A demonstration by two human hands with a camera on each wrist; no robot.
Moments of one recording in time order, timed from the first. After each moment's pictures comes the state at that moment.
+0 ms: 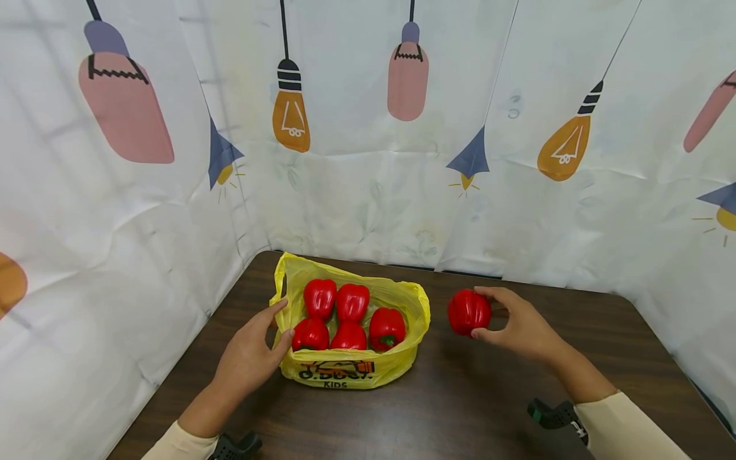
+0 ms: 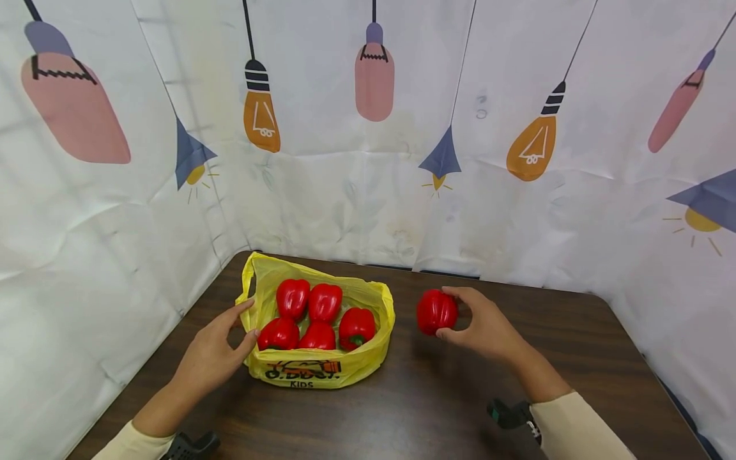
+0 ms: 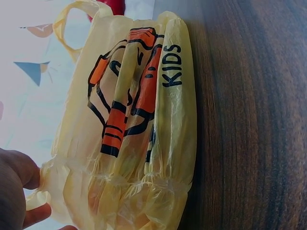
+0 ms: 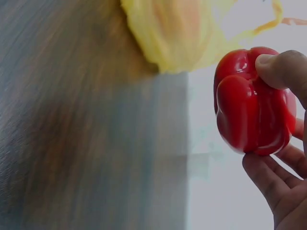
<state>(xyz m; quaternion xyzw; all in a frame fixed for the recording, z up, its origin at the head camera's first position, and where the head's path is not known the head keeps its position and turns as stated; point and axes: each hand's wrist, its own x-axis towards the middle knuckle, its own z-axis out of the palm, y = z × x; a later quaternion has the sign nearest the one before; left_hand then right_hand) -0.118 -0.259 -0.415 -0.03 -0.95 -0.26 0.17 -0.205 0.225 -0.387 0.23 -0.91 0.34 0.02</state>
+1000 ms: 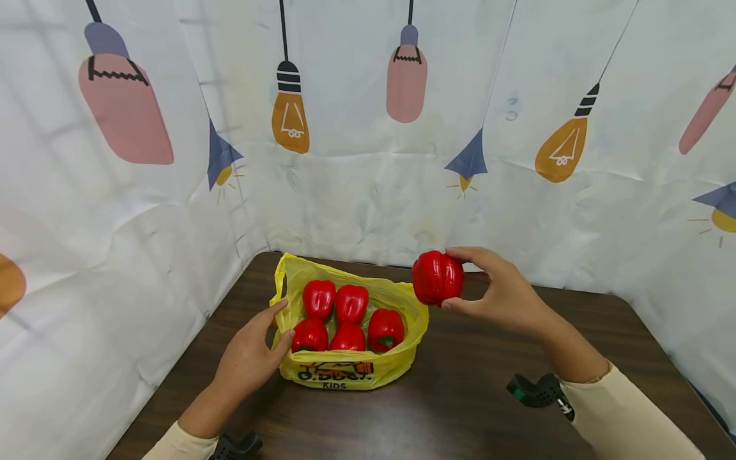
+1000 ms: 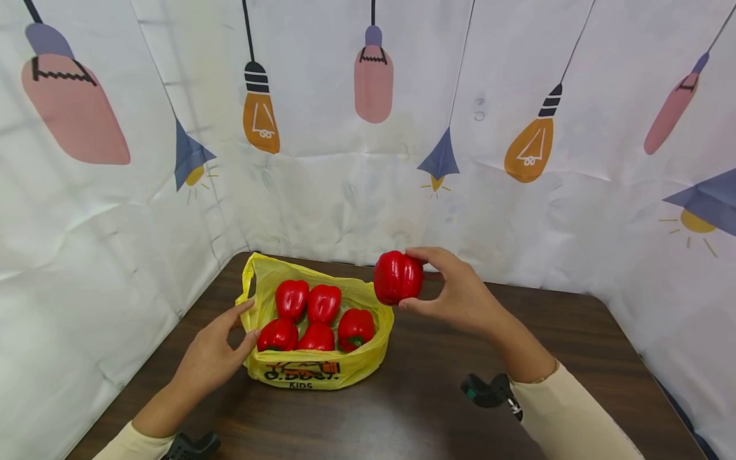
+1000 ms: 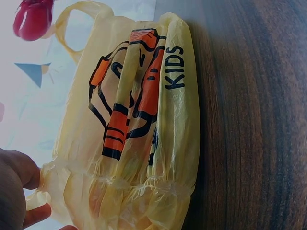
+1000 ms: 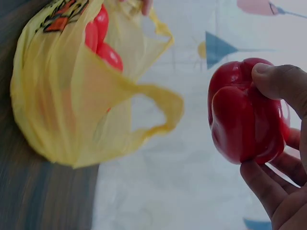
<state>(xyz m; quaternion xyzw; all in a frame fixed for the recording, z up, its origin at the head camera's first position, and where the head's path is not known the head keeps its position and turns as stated) -0.118 -0.257 -0.414 -0.04 -0.95 -0.27 0.18 -0.194 0.165 -0.294 0.35 -0.86 0.36 0.11</state>
